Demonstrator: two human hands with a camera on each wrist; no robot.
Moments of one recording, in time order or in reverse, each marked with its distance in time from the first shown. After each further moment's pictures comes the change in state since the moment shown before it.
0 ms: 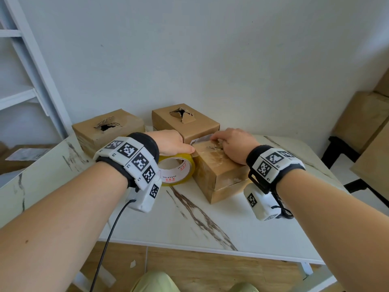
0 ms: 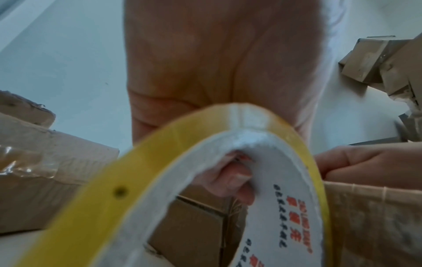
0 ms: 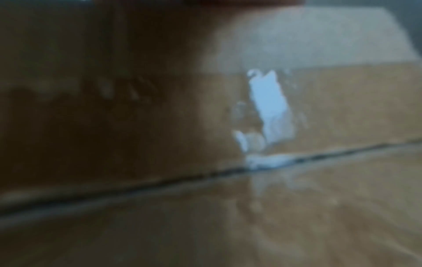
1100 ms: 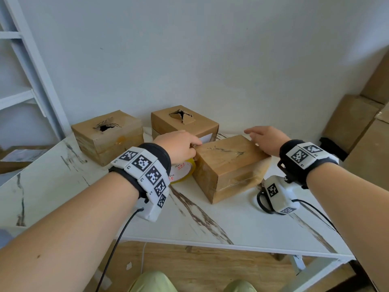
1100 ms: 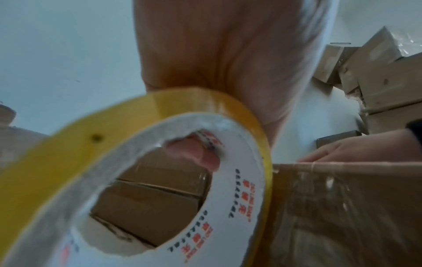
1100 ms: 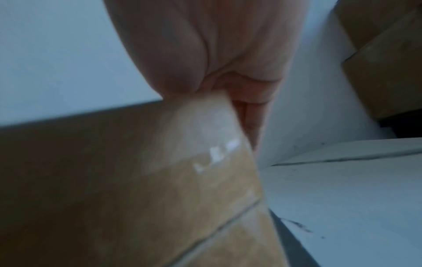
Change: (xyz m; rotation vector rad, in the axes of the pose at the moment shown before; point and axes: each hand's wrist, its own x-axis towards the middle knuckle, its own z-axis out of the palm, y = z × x) left_hand -0.021 0.020 0.014 0.101 0.178 0.193; right_hand -0.020 0.060 -0.033 0.243 0.079 0.241
